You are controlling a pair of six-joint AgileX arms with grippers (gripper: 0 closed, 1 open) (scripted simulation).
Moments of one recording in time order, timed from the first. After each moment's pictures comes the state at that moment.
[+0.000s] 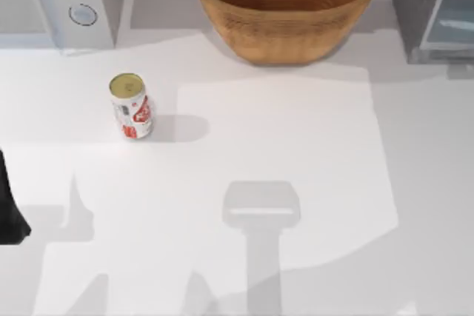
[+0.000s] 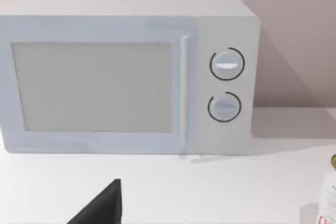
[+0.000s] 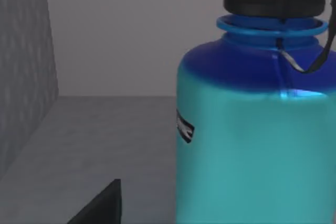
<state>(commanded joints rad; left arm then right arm) 0.00 0.00 0.00 0.00 0.00 0.00 -0.22 2.20 0.98 1.21 -0.19 0.01</state>
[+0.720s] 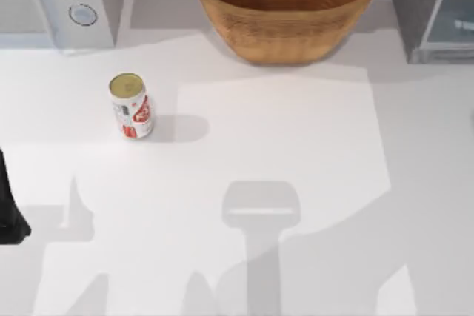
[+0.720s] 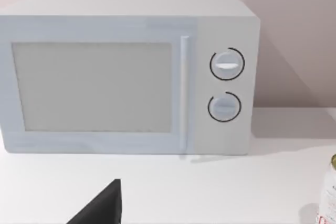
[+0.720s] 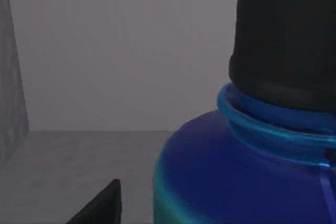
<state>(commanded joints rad) 0.00 0.00 0.00 0.00 0.00 0.00 -0.20 2.34 1.28 1.06 -0.17 0.01</state>
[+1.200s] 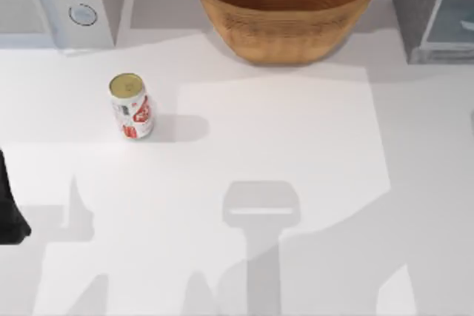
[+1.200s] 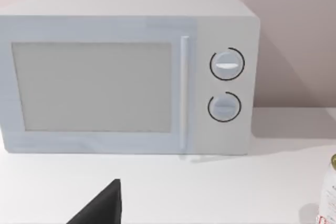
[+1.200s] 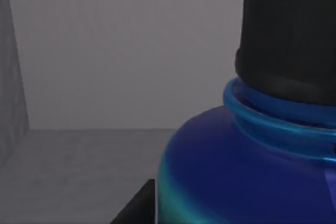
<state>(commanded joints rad) 0.00 0.00 0.00 0.00 0.00 0.00 -0.20 2.34 1.28 1.06 -0.17 0.01</state>
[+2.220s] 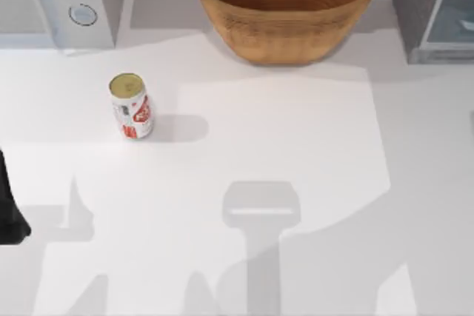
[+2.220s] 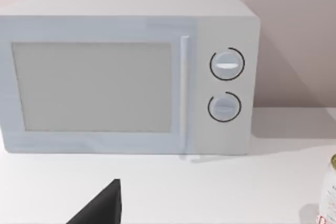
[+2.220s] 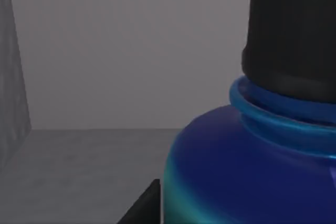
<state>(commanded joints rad) 0.00 0.00 0.00 0.00 0.00 0.00 -0.21 2.34 1.28 1.06 -0.17 0.01</state>
